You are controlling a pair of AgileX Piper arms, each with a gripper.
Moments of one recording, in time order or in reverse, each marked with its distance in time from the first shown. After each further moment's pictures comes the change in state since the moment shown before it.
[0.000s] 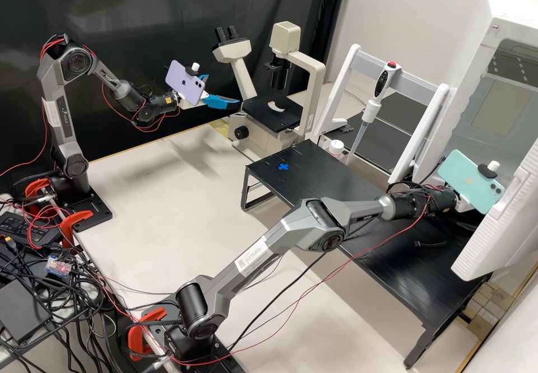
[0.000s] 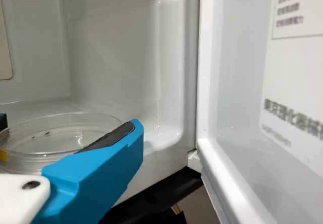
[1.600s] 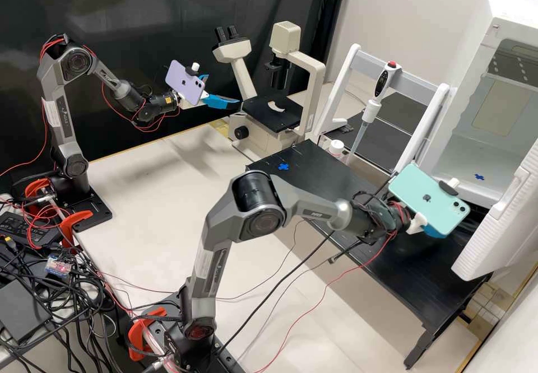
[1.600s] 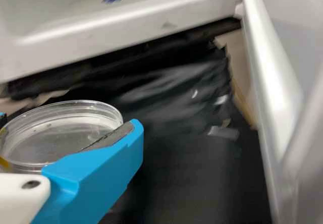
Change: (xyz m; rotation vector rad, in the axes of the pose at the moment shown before) left arm 0.000 0.000 0.000 0.000 0.000 0.000; right arm -0.198 0.030 0.023 -0.006 0.000 -0.369
